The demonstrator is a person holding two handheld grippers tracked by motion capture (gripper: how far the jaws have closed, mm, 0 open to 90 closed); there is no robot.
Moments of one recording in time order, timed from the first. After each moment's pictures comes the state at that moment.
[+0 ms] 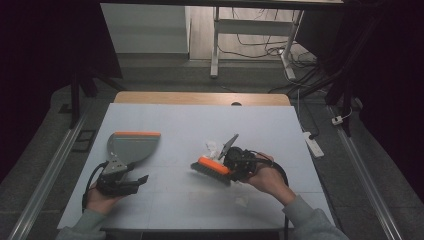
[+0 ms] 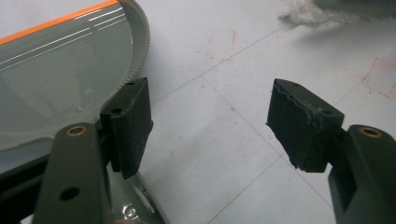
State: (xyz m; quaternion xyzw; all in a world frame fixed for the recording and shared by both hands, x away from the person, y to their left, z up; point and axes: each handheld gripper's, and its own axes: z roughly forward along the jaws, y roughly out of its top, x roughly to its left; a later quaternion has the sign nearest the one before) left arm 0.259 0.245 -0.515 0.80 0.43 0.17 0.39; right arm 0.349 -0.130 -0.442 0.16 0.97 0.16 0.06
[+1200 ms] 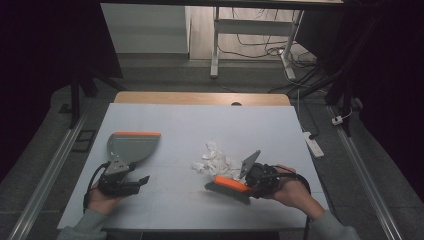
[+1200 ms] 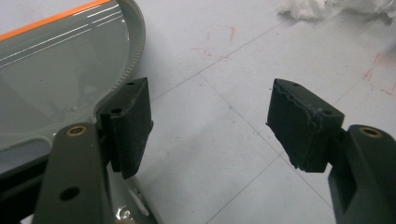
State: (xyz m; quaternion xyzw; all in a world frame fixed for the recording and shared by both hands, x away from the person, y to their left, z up) left arm 0.260 0.241 -0.516 0.80 0.43 0.17 0.38; right arm 0.313 -0.184 -0.444 0.10 0.98 0.15 0.03
